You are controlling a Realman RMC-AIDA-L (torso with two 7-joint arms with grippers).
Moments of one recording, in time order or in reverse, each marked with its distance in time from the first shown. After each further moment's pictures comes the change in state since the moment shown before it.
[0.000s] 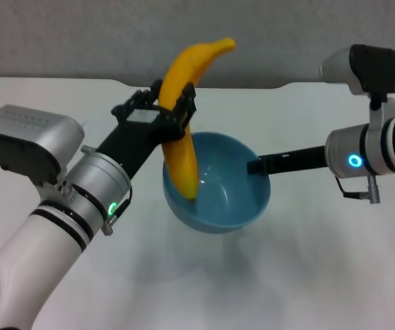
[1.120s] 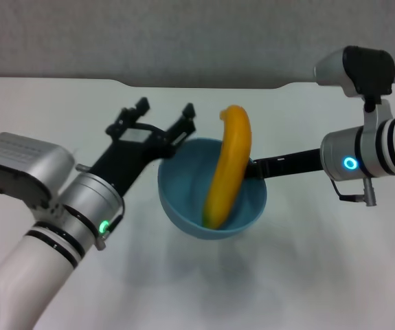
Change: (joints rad) left arm -0.067 -0.002 0.078 0.238 0.003 0.212 -0.116; right arm 0.012 -0.003 -0.023 0.015 0.021 -0.003 0.000
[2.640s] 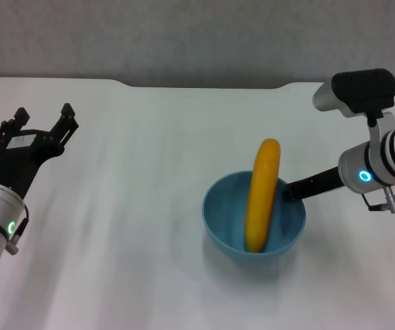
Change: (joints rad) left arm 0.050 0.003 -0.232 0.194 -0.001 0.076 -0.023; right arm 0.109 0.008 0.087 0.177 -0.331 -0.020 0.068
